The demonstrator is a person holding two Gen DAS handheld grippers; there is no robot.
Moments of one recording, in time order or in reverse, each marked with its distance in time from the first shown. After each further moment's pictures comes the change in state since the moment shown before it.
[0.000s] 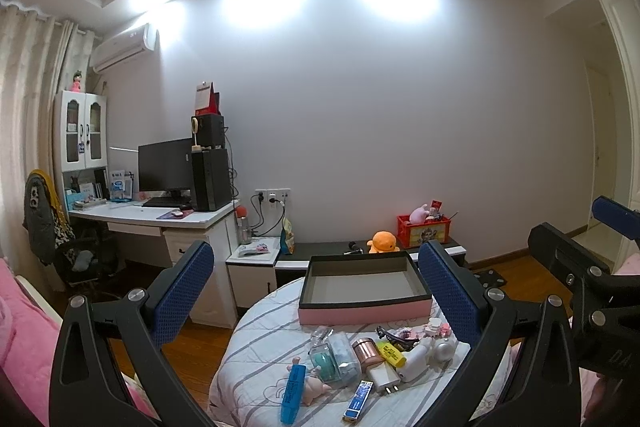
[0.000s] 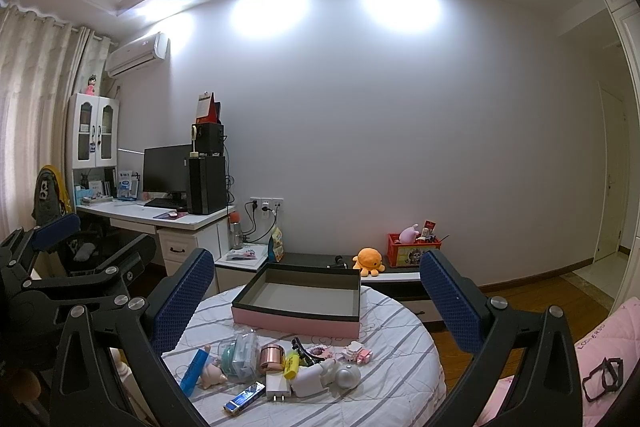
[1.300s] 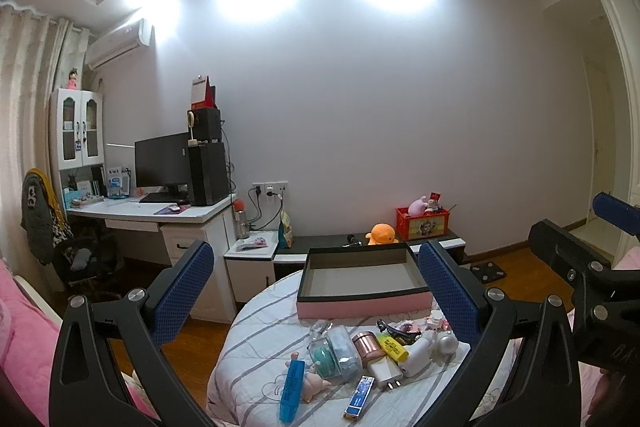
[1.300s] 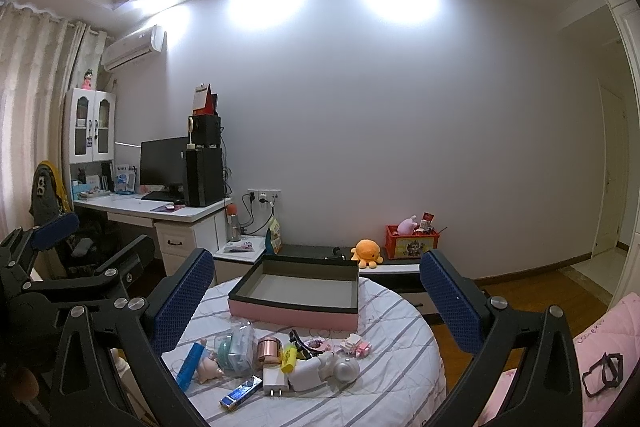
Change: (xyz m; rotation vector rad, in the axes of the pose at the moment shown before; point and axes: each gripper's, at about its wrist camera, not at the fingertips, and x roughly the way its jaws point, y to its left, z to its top) left arm 0.011 0.001 -0.012 0.007 0.025 -0.014; right arm 0.009 -0.001 -0.013 0.002 0.033 -0.012
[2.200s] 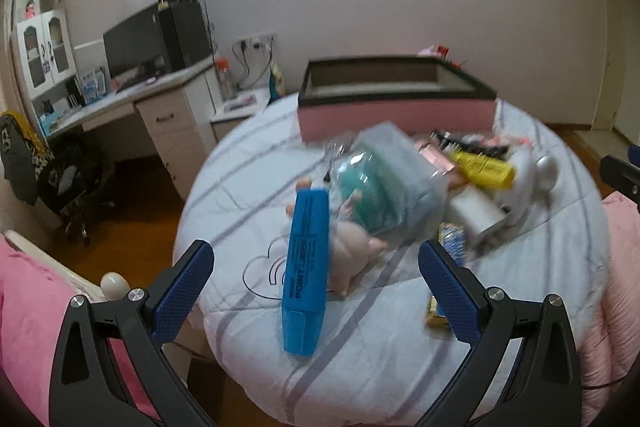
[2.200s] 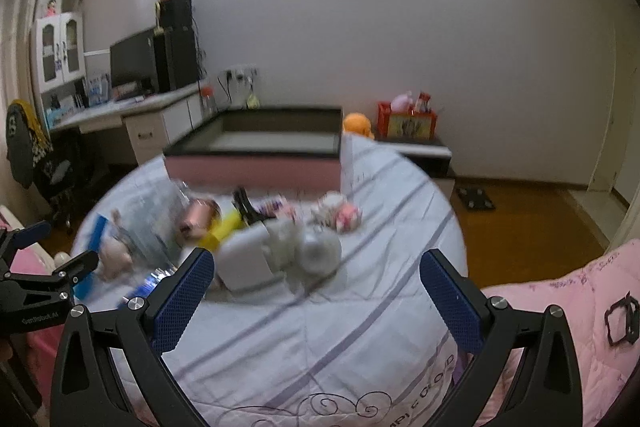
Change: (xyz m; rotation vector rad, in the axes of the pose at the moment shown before) left arm 0.152 0.021 -0.192 0.058 0.518 -0.031; right arm 0.134 -0.042 -0.149 0.018 0.436 -0.033
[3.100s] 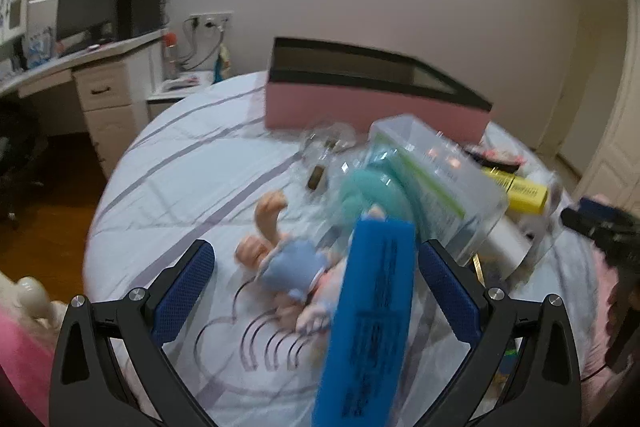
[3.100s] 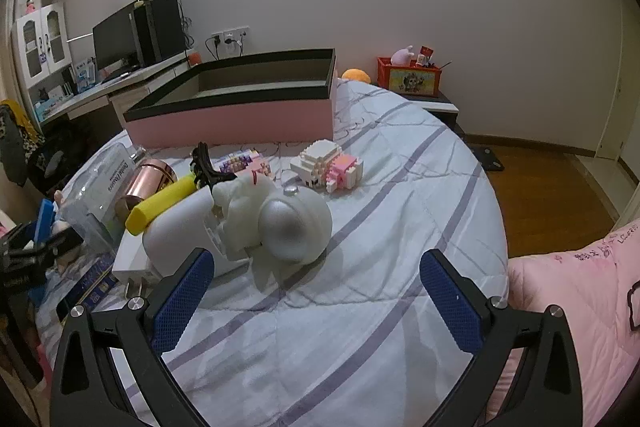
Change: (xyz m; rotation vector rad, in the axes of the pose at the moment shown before) left arm 0.074 0.037 0.011 -0.090 0.014 -0.300; right arm 0.068 -0.016 -0.012 0.053 0.133 0.018
